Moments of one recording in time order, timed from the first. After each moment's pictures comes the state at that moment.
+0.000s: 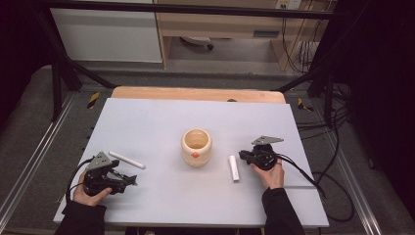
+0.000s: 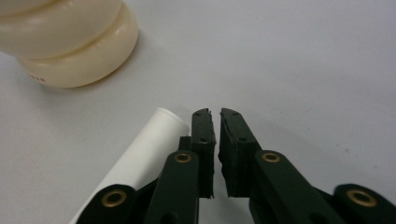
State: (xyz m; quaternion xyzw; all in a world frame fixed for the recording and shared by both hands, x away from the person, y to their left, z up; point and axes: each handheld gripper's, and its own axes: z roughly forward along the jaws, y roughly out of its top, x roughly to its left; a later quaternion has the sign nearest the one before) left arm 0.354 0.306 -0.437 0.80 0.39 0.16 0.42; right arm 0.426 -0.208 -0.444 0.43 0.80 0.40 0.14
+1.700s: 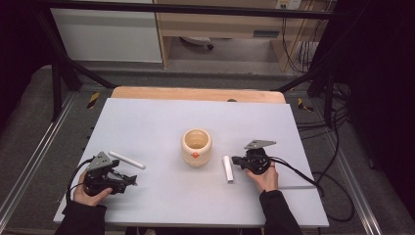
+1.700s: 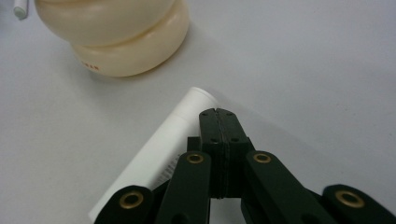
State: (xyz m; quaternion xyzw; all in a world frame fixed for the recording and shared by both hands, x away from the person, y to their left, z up) left arm 0.353 0.305 -0.436 0.80 0.39 0.16 0.42; right arm 0.413 -0.188 -0.443 0.40 0.81 0.41 0.10
